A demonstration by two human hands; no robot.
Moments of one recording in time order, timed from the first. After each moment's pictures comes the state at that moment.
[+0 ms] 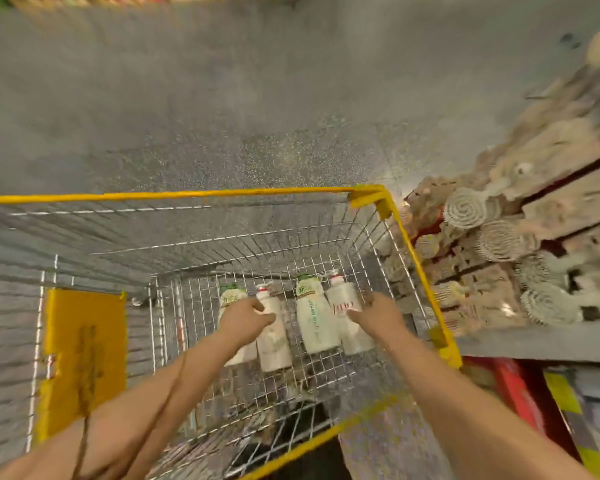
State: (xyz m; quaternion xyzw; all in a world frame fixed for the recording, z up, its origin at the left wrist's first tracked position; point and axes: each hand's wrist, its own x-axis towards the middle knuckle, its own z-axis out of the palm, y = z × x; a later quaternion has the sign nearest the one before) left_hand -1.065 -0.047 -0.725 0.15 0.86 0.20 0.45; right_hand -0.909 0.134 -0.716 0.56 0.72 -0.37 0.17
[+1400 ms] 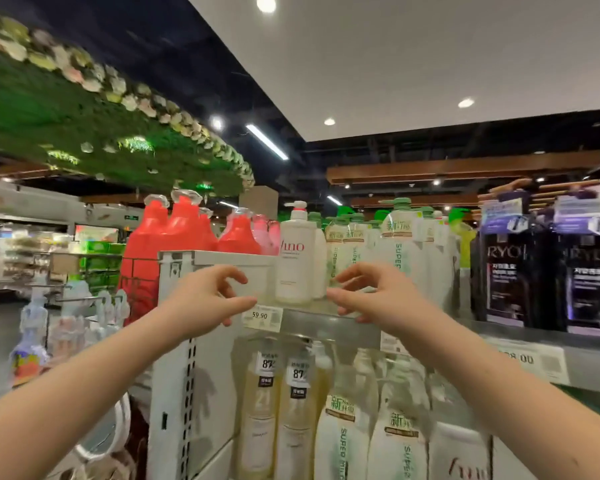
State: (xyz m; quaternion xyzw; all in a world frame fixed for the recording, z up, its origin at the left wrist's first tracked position) left_hand -0.591 0.243 -0.056 0.76 0.46 0.44 0.10; right_hand -0.350 0.169 -0.042 0.51 0.69 -0.16 -0.49
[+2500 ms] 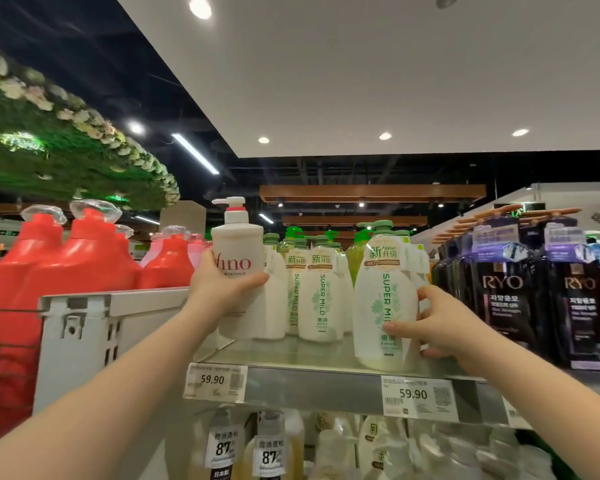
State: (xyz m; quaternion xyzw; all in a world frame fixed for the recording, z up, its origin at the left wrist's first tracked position) left_hand -0.501 0.423 -0.002 0.65 0.33 0.62 0.29; right_hand -0.247 0.241 -0.025 0.71 0.49 -0.08 -0.50
